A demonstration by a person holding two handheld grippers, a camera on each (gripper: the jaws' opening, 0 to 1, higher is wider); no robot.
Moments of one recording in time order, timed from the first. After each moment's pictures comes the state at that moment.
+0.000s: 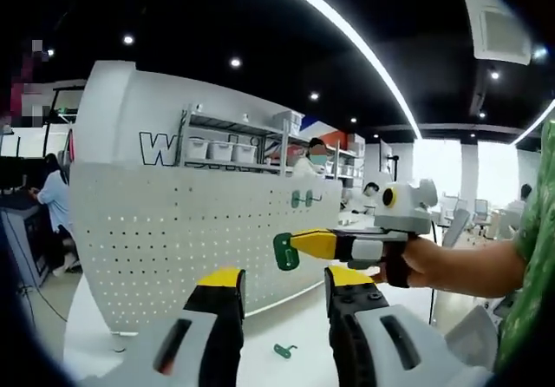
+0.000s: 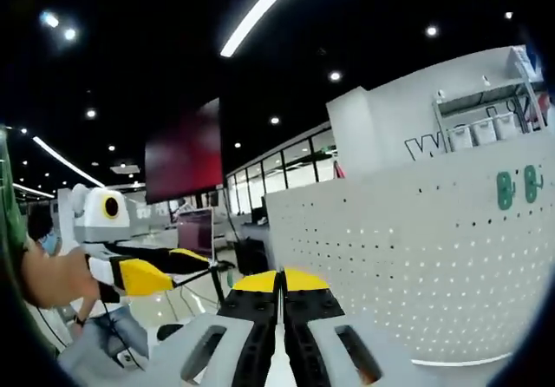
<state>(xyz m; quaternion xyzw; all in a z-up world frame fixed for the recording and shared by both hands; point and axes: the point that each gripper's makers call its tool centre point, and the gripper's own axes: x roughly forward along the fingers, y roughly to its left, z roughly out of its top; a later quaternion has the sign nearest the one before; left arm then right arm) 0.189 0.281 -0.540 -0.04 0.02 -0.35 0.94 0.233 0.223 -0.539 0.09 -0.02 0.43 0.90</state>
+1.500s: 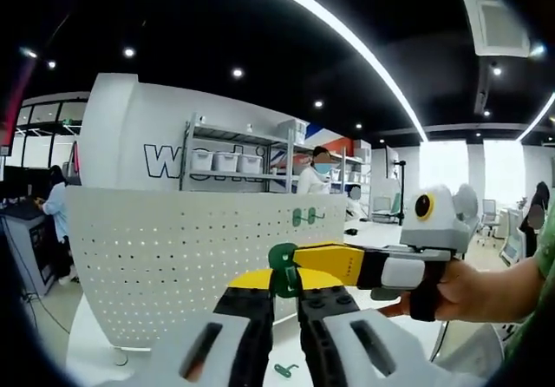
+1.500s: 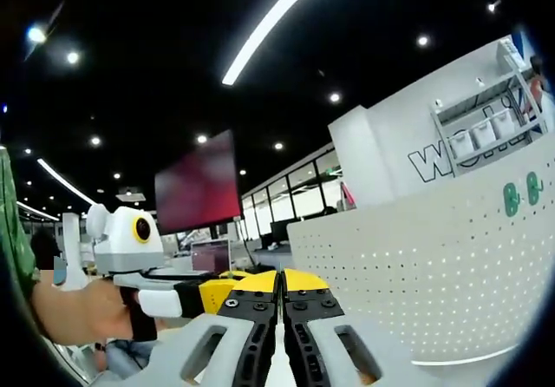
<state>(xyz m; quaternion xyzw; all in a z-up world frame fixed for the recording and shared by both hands) 0.201 0.255 -0.521 -0.04 0.01 -0.33 0.94 0.201 0.242 -0.506 0.13 -0.06 0.44 0.89</state>
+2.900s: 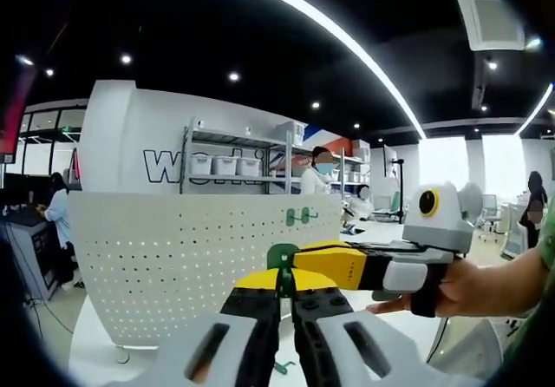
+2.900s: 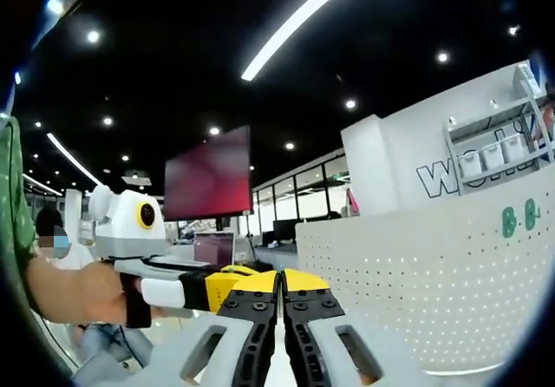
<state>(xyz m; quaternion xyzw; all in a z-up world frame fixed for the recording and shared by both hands) 0.179 0.254 -0.520 -0.03 0.00 -0.33 0.94 0.176 0.243 -0.507 0.08 -0.08 0.45 0.89</state>
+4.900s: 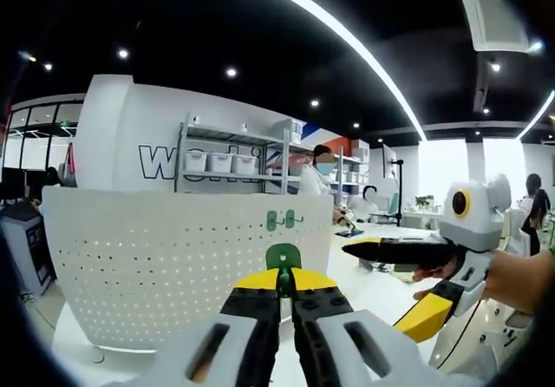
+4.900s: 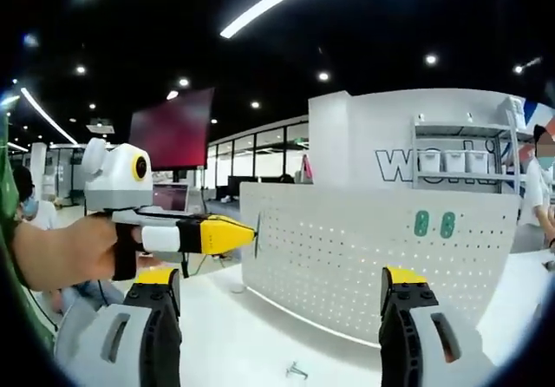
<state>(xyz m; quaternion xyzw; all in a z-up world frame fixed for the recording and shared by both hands) 0.198 0.182 -0.517 -0.03 0.00 -0.33 0.94 0.173 0.127 -0.533 -0.02 0.00 0.34 0.94</state>
